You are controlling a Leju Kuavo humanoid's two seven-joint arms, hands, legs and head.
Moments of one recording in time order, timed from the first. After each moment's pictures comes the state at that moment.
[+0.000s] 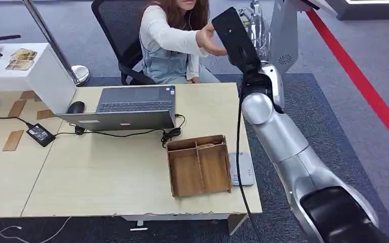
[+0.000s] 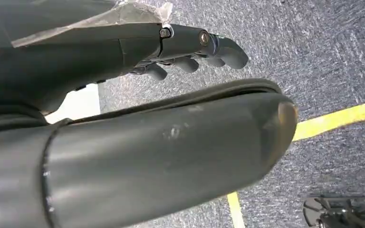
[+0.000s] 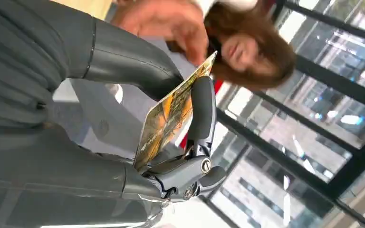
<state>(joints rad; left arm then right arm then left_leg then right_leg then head) -0.15 0.12 -1.11 -0.19 0.68 0.28 0.20 -0.98 0.03 0.50 -1.03 0.36 -0.43 0.14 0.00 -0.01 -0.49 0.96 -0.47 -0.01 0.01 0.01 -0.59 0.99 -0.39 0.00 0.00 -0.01</state>
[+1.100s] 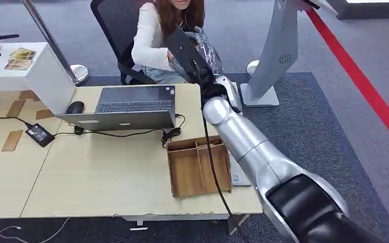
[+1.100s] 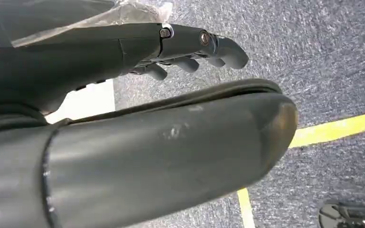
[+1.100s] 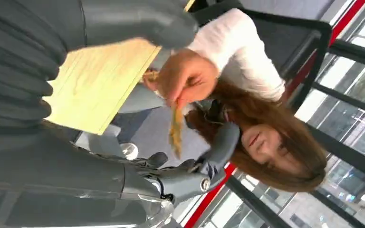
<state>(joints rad) -0.14 0.12 -1.11 -0.19 0.71 0.30 0.26 -1.06 0.23 0.55 -0.66 0.24 -0.38 0.01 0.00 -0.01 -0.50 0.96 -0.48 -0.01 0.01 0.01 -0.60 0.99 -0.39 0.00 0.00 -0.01</state>
